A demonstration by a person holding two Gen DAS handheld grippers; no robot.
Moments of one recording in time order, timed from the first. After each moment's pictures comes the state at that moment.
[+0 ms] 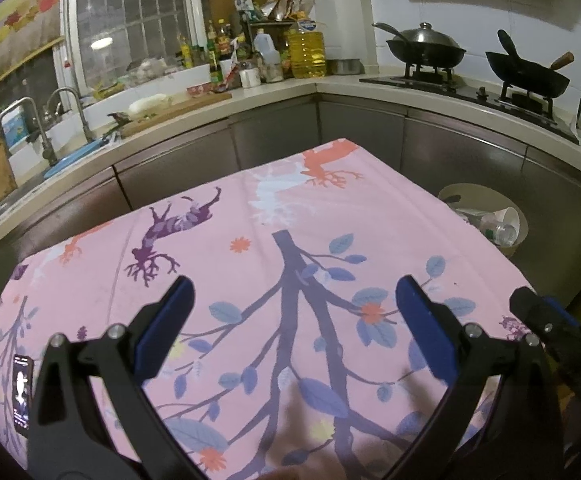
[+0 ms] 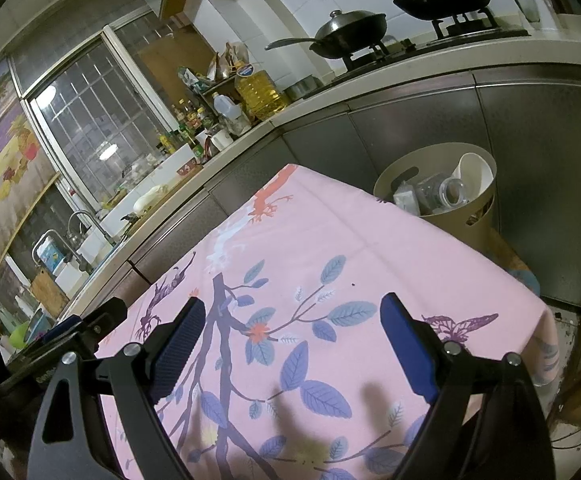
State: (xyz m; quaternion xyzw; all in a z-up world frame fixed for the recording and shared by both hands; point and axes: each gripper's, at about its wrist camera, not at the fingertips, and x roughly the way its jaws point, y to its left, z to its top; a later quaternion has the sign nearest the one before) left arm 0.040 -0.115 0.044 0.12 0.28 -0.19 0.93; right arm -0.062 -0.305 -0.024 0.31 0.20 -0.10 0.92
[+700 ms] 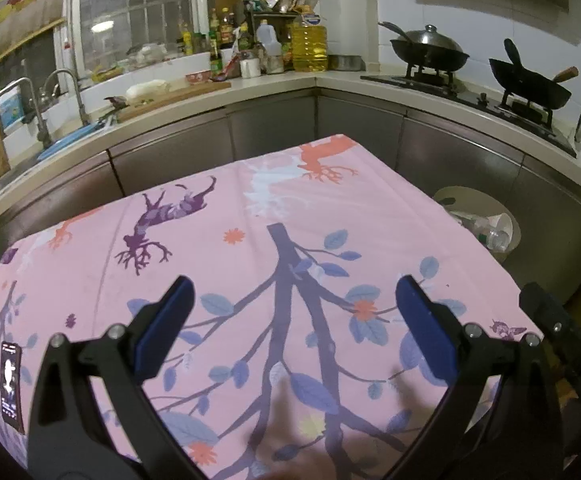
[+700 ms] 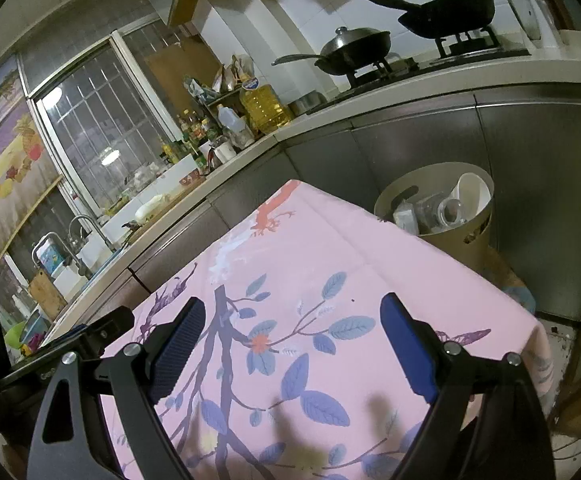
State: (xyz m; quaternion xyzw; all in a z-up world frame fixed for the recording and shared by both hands) left arm 0.049 -0.110 0.046 0.10 0.30 -0.20 0.93; right arm -0.066 -0.306 -0.013 0.29 0.18 -0.10 0.93
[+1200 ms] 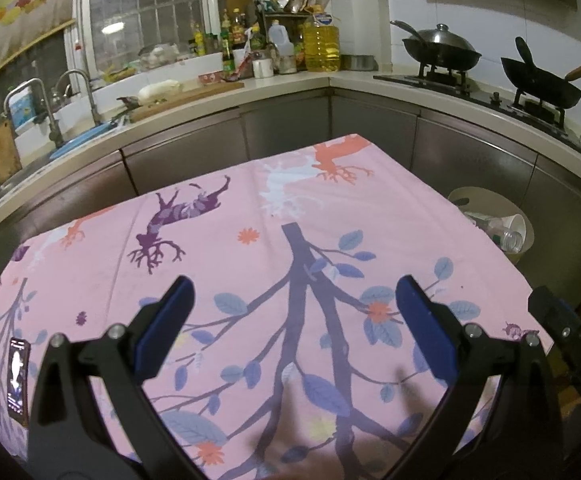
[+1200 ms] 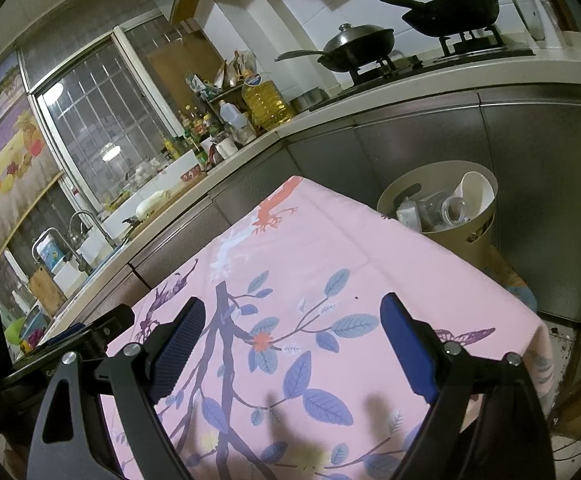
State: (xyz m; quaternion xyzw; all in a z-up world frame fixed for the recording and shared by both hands) left arm 0.050 -0.110 0.045 0.10 0.30 -0.18 0.93; right arm -0.062 -0.305 -0.011 0.29 0.18 -0.10 0.93
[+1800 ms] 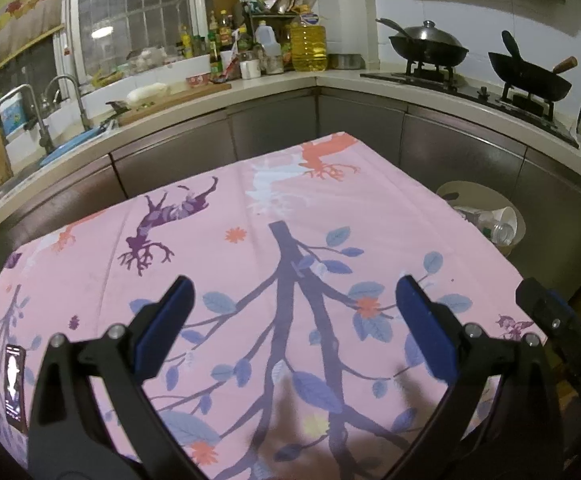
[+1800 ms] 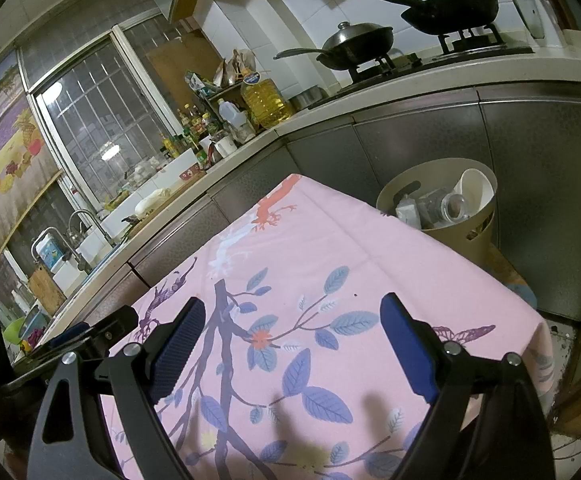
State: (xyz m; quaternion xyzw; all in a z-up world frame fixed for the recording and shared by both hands) left arm 0.046 -0.115 0.038 0.11 0.29 -0.19 0.93; right arm -0.058 -0.305 -0.012 0.29 0.18 -0.10 0.93
